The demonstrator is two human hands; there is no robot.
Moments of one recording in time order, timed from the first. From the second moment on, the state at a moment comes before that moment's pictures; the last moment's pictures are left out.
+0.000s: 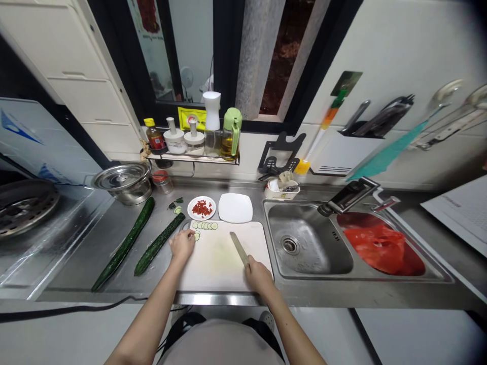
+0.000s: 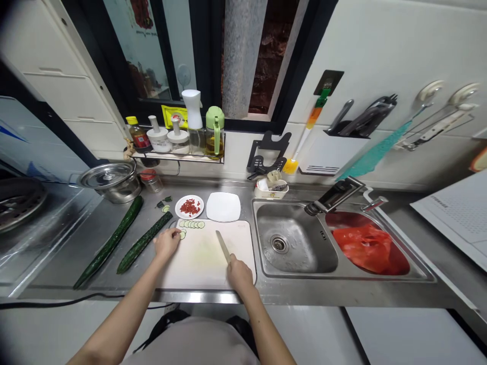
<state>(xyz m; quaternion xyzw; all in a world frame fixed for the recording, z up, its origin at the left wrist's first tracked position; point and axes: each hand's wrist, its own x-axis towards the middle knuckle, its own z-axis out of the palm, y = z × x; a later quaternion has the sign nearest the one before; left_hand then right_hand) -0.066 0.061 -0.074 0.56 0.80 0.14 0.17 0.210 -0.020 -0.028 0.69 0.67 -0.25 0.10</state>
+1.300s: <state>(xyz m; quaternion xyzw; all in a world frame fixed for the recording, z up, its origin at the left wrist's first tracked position) 0.003 0.097 -0.061 0.64 0.73 0.12 0.21 0.205 -0.021 -0.025 0.69 0.67 -0.25 0.10</state>
